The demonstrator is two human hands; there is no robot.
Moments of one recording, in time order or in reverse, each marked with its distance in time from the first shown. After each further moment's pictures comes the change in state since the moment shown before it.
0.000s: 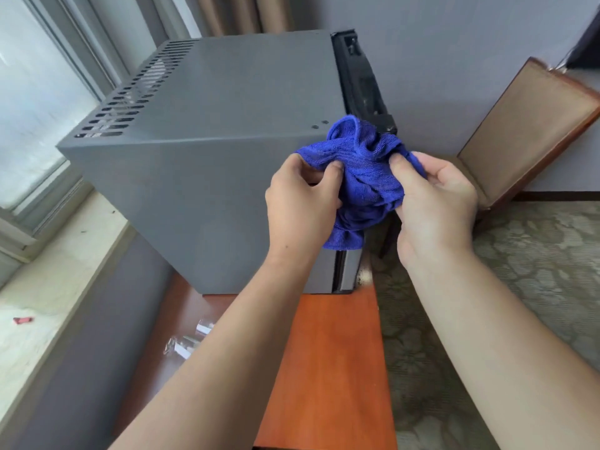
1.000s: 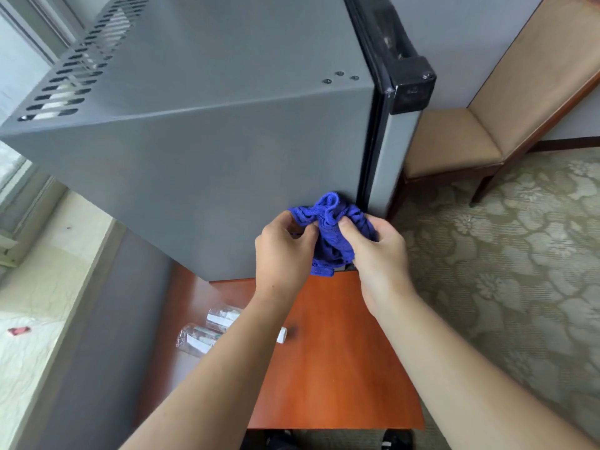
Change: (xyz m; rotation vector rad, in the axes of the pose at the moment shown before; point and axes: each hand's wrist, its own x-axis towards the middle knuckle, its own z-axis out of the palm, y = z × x) left_hand -0.006 -0.123 -0.028 0.254 -0.139 -0.174; right_hand -0.043 0.131 -0.011 -0.326 -0.113 0.332
